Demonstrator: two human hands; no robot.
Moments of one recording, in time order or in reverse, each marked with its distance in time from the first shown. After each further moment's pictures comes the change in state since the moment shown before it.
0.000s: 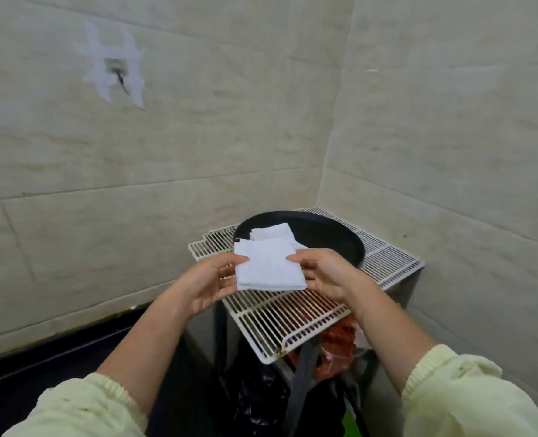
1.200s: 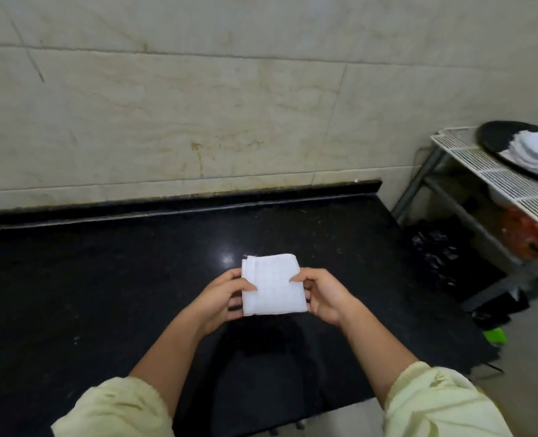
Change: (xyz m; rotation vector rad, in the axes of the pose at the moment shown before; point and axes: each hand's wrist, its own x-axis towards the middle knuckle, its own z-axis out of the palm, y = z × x) left_hand -0.369 -0.158 -0.447 -0.095 0.334 -0.217; right_hand -0.122 0.339 0.465 -0.052 -0.231 0.475
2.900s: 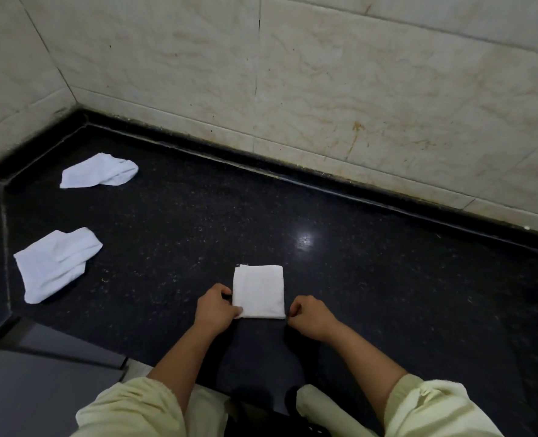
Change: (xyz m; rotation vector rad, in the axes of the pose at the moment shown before) left_hand -0.060 -0.111 -0.153 0.382 0.814 -0.118; right_hand 0.082 0.110 0.139 -1.486 -0.267 -0.194
